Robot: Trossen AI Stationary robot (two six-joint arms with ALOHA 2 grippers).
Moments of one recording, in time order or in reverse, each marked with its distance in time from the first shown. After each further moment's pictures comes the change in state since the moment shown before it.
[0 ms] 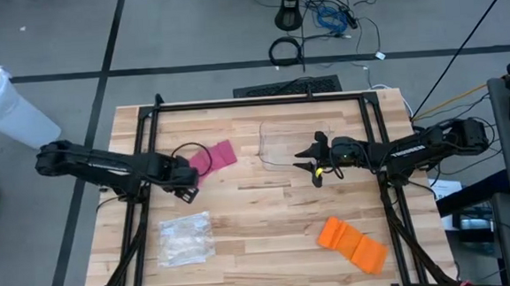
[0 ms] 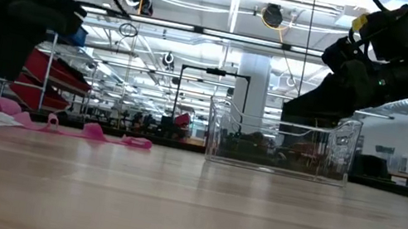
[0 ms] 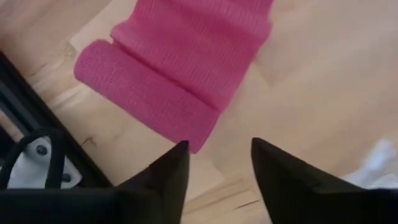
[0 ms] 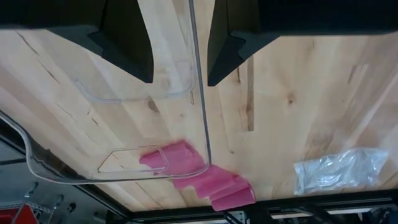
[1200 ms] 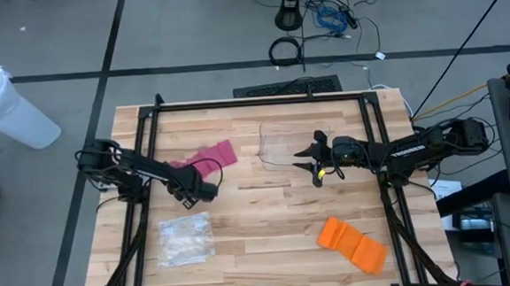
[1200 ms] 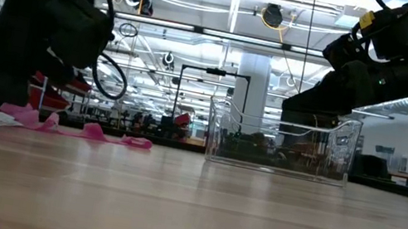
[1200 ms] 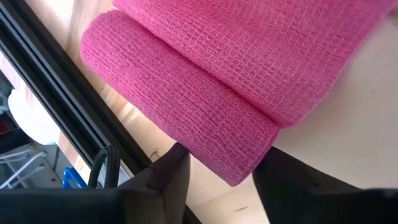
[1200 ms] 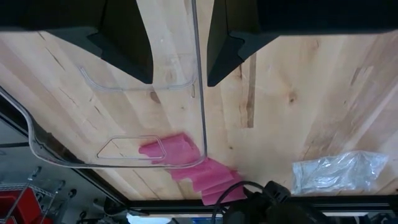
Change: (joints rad) left arm -0.029 0.467 0.003 -0.007 -0.184 0.095; right arm 0.000 0.000 0.000 0.027 -0.006 -0.070
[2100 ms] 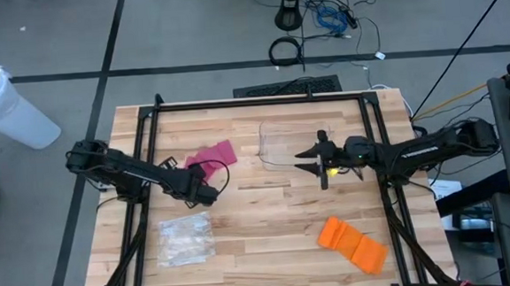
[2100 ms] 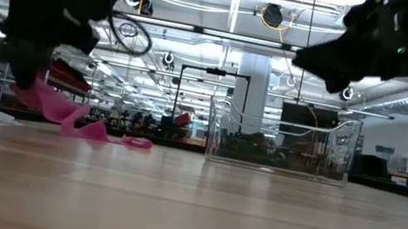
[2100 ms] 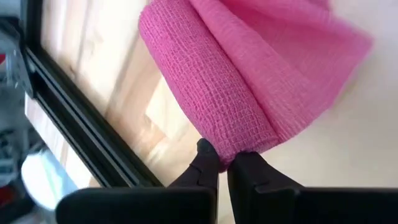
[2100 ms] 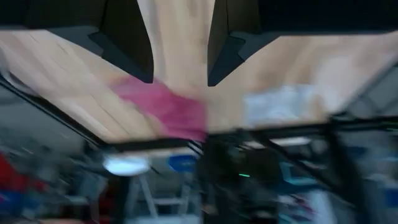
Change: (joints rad) left arm -0.095 -0.141 0.132 -0.099 -0.133 0.092; right arm 0.090 -0.184 -0.001 0.054 -0.054 0.095
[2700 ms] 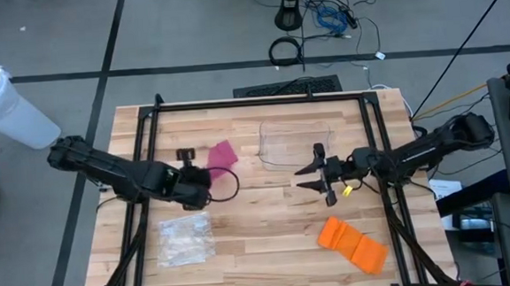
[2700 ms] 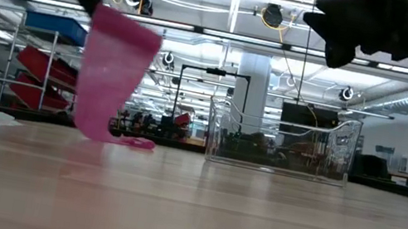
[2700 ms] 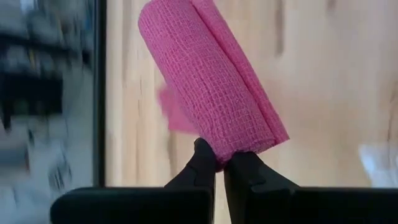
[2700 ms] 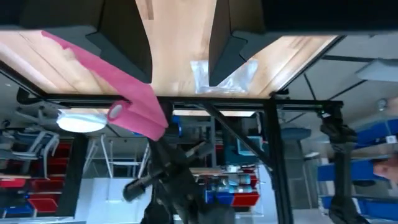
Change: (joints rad) left arm -0.137 -0.197 0.265 0.120 -0.172 0.713; right arm 0.207 0.099 0.026 0.215 0.056 -0.041
